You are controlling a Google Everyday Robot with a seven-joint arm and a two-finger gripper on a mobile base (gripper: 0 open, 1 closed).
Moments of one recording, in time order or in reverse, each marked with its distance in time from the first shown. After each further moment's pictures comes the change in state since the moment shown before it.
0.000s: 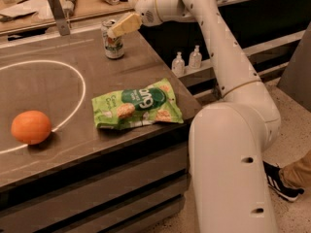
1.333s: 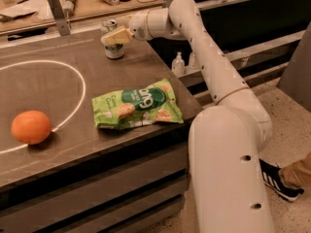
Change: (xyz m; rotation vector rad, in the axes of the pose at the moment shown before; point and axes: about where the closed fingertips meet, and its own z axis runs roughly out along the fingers) arm 0.043 -0.003 0.048 0.012 -0.036 0.038
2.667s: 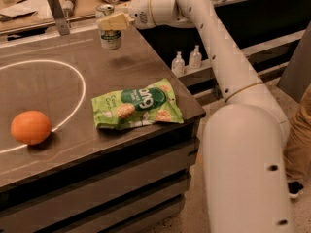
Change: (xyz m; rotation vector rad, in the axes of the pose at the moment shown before) arm -0.067 0.052 -0.038 -0.134 -0.067 0.061
